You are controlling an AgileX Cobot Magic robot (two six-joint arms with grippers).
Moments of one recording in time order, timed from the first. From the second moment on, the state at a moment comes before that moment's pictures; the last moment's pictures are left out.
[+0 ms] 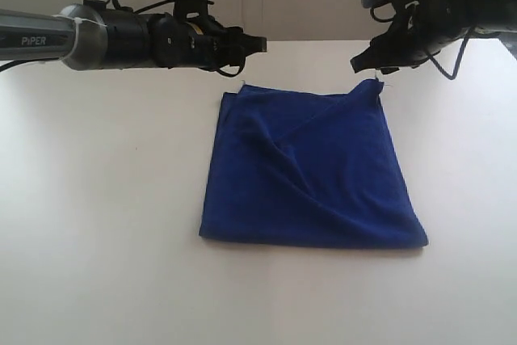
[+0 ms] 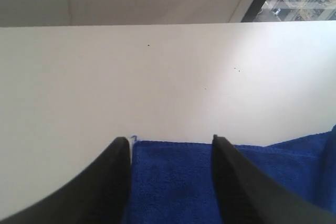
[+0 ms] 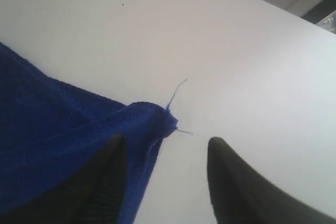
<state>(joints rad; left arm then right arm) -0.52 2.14 -1.60 -0.27 0.01 -0.04 0.17 2.00 -1.46 -0.24 0.36 -0.04</state>
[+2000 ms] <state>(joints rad) -0.19 2.51 -2.21 -0.91 0.80 0.64 0.06 2.17 -1.65 0.30 0.76 -0.26</state>
